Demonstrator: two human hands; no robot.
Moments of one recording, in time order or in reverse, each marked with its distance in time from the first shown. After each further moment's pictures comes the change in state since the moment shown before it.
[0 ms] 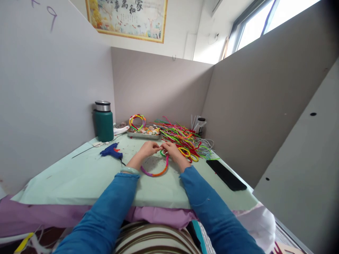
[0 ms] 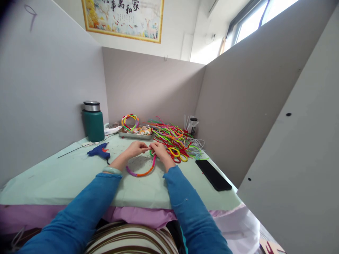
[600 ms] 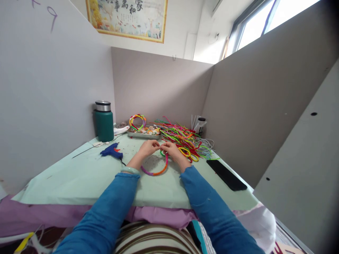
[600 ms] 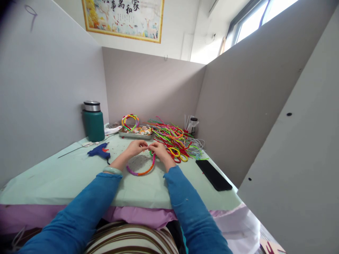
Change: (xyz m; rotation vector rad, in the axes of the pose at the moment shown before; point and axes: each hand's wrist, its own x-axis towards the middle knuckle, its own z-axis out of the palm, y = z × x) left_hand 0.003 -0.005 0.001 -0.012 0.104 0.028; right_hand -0.005 -0.004 -0.002 -0.026 -0.045 -0.053
